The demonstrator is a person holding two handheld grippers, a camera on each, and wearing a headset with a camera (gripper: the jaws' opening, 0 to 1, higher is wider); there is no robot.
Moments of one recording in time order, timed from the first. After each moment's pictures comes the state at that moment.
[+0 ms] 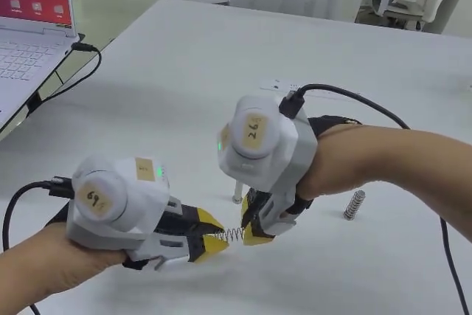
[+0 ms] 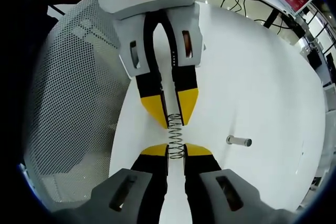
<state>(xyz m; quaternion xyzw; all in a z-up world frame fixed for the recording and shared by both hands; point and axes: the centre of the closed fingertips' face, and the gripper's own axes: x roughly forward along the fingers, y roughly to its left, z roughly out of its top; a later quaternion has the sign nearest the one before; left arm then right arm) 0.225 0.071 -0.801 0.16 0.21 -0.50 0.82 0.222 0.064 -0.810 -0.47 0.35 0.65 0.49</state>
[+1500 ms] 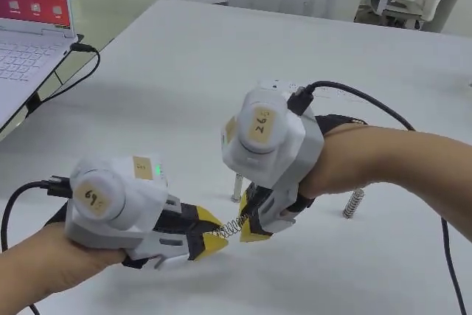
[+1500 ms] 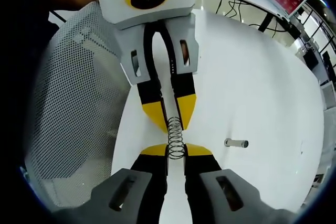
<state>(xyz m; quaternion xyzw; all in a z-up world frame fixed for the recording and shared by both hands) 0.227 0.070 -0.799 0.16 0.21 -0.50 0.83 0.220 0.070 -0.799 -0.45 0.34 0.65 0.51</state>
